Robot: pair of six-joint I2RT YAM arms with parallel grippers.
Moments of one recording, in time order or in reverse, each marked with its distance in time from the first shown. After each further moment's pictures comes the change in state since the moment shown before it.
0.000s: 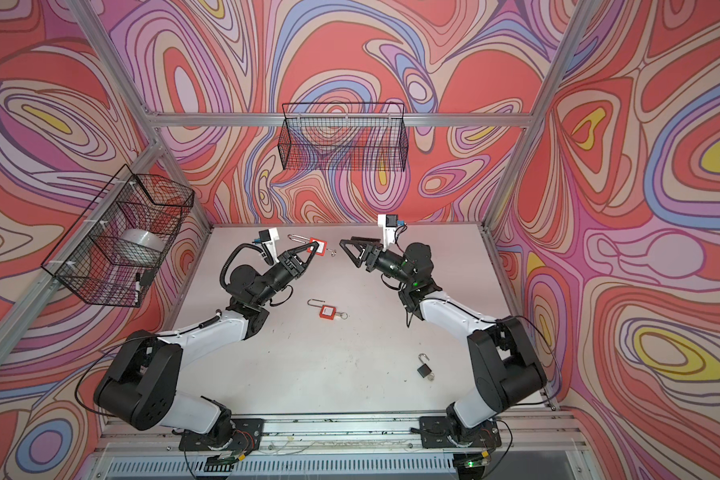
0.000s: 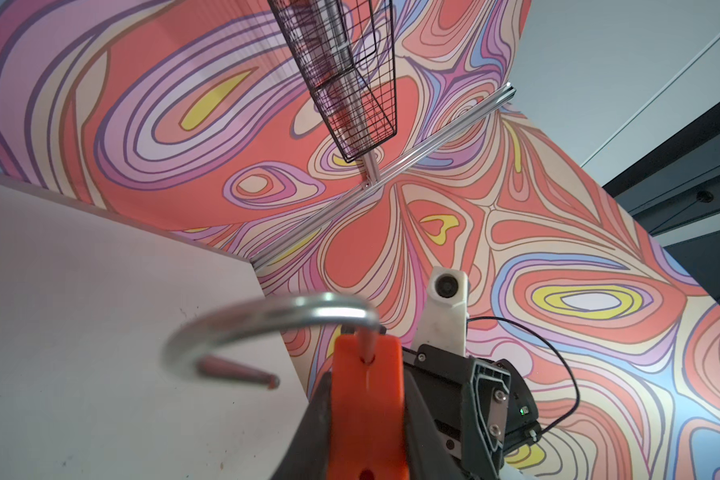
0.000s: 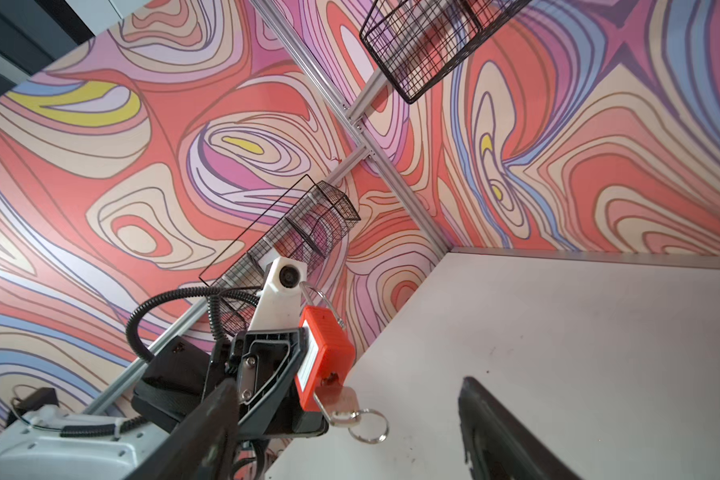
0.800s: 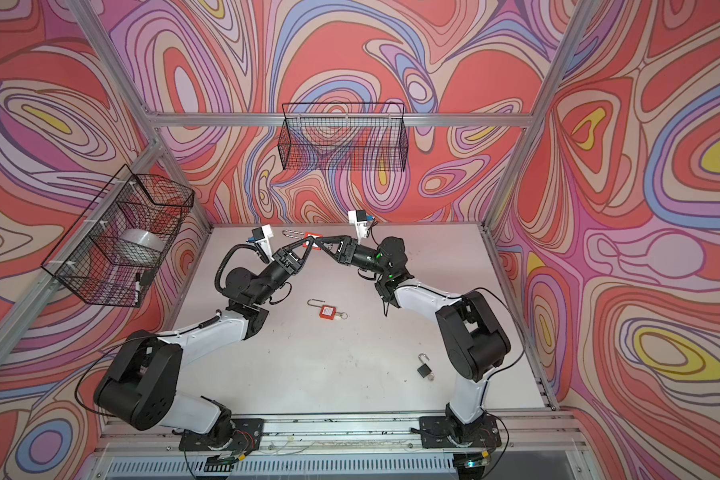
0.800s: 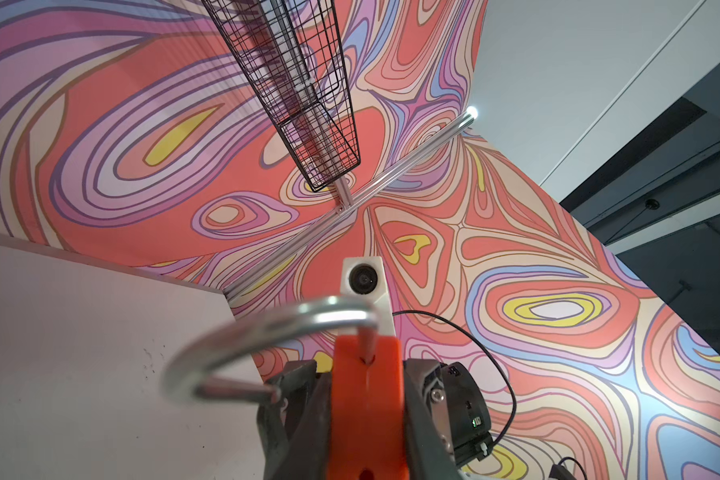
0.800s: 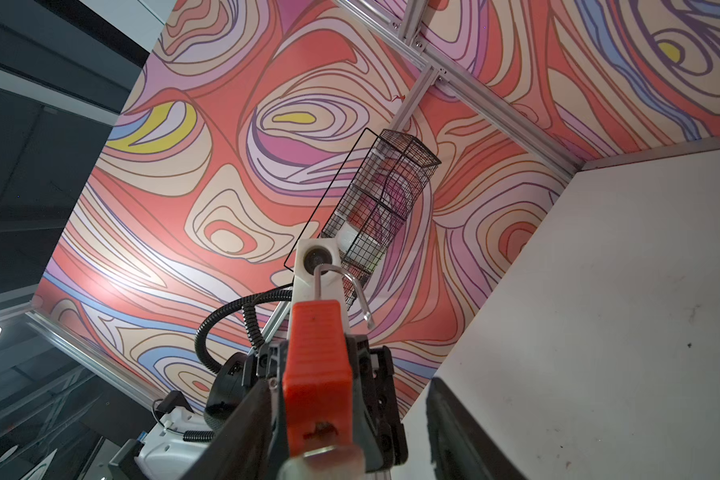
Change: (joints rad) left arm 0.000 0.000 0.000 0.090 -0.020 -0.024; right arm 0.111 0.225 0.185 0.140 -0.106 0.324
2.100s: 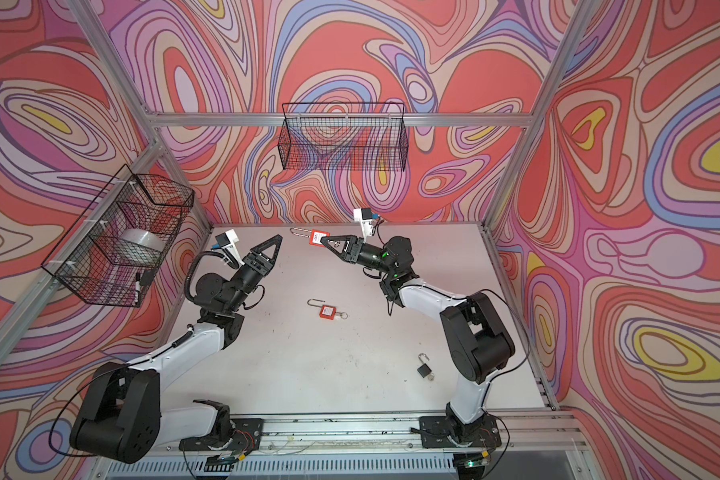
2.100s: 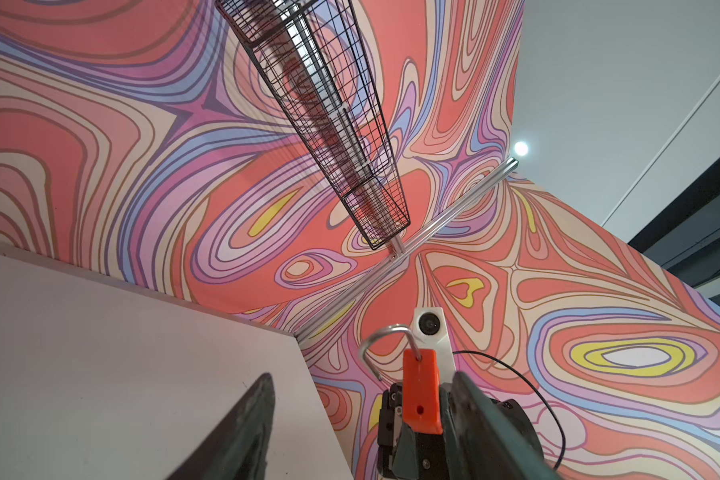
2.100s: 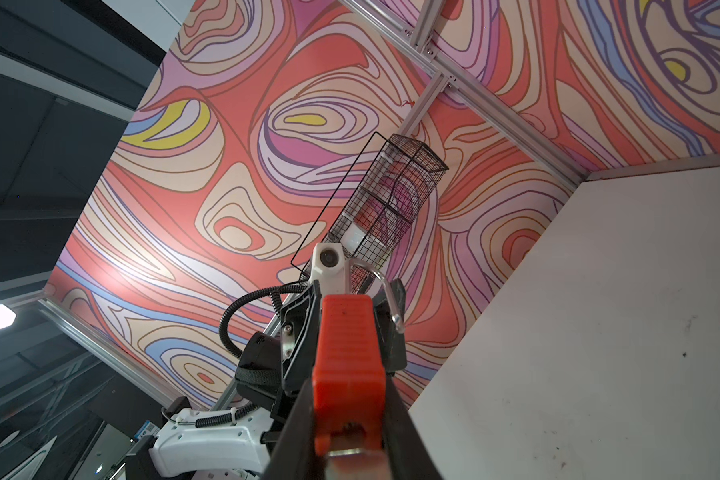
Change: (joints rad) left arm 0.206 -0.182 -0.103 -0.142 0.021 0.088; right arm -0.035 -0.040 -0.022 0.032 -0.045 0.005
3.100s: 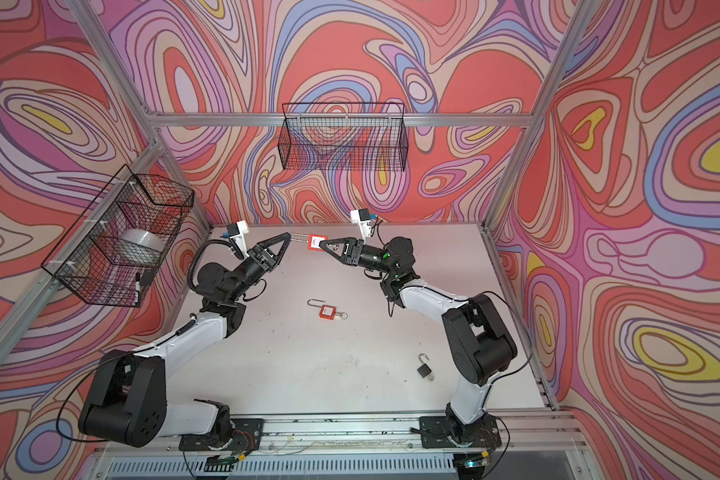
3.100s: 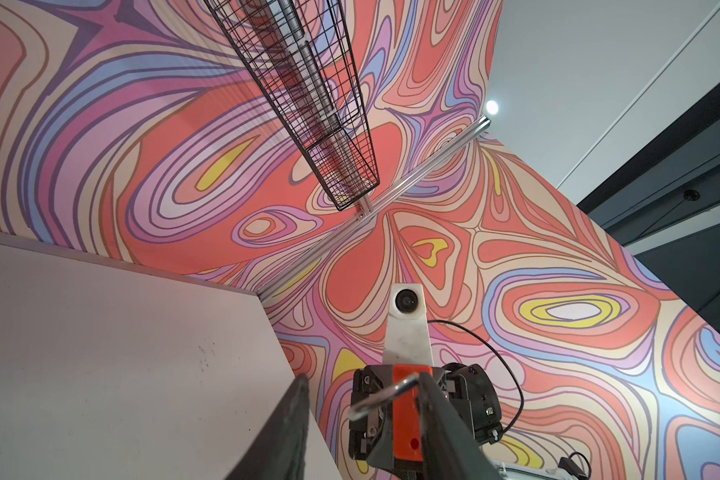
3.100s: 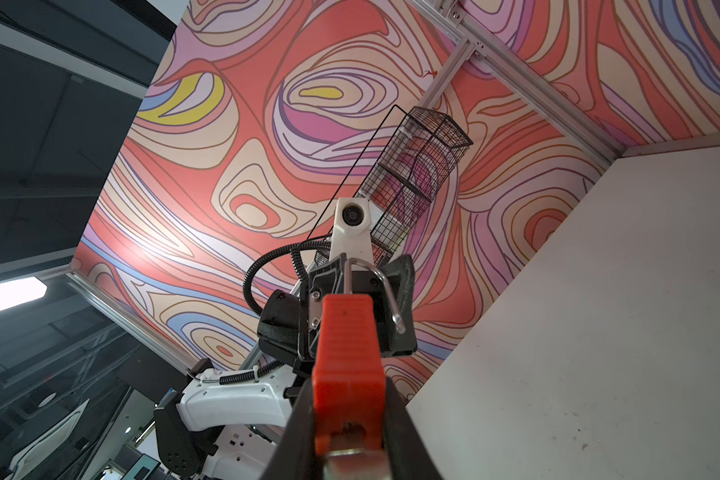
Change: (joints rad) left arm 0.006 0.076 0.087 0.018 0.169 -0.089; right arm 0.001 -0.003 -0.005 0.019 -0.065 0.028
